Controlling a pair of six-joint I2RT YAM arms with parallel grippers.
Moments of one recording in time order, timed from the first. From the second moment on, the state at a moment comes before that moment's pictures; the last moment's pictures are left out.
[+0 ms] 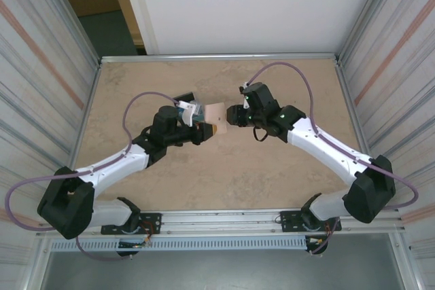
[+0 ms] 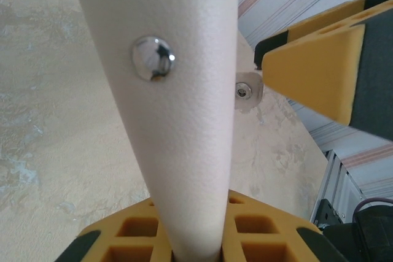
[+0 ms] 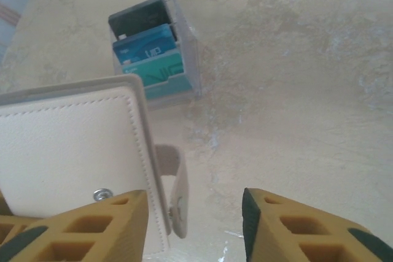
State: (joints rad) left arm -0.61 1.27 0.69 0.17 0.45 -0.51; right arm 0.69 1.37 1.17 -0.53 0.02 0.55
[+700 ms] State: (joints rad) left arm -0.56 1.22 0.85 -0.11 0.62 -0.32; right arm 0.56 1.19 0.99 -0.28 -0.30 0.57
